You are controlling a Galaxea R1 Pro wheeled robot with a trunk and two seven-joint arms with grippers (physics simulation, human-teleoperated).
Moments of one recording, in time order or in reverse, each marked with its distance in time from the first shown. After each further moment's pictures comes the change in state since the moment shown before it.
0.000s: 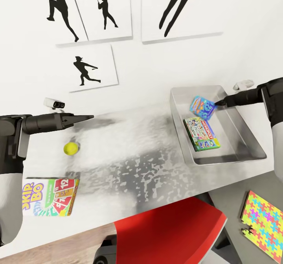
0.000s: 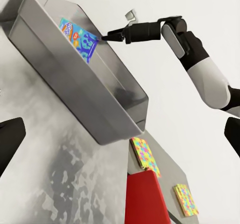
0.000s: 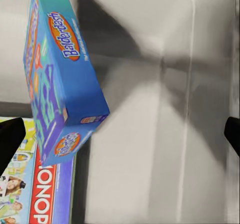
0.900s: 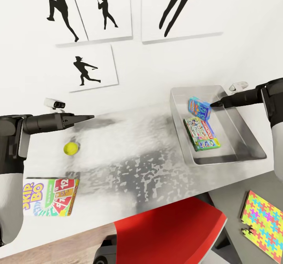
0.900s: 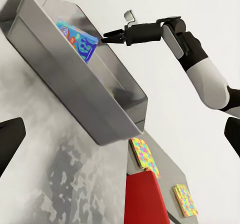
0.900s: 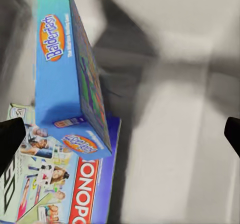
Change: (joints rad) left arm 0.000 -0.004 0.000 0.000 0.000 0.000 0.000; right arm 0.003 0.000 0.002 0.000 0.003 -0.009 0.143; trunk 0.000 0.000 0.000
